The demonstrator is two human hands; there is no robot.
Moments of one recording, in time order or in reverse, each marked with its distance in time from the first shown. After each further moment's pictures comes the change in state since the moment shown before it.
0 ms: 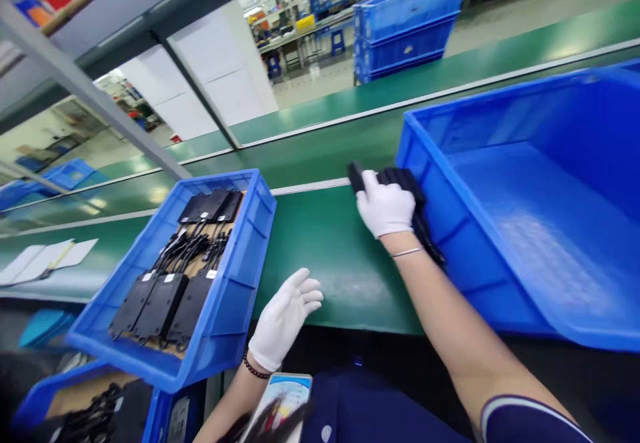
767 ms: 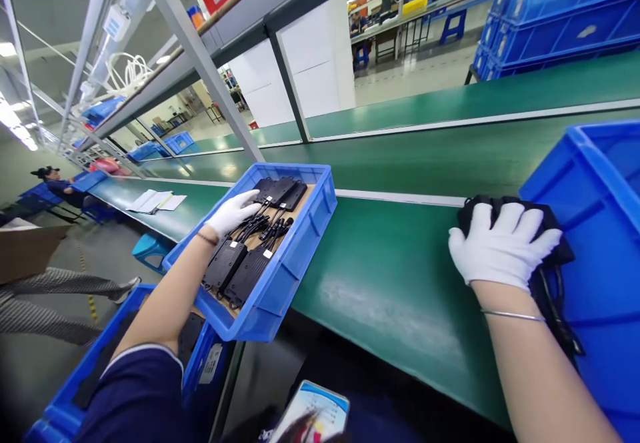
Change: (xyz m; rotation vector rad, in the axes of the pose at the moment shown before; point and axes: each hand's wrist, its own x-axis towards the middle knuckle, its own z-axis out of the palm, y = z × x) left_hand 0.025 0.269 -0.066 1.745 0.512 0.301; right_hand -0.007 0.013 0.044 -0.117 0.267 -0.118
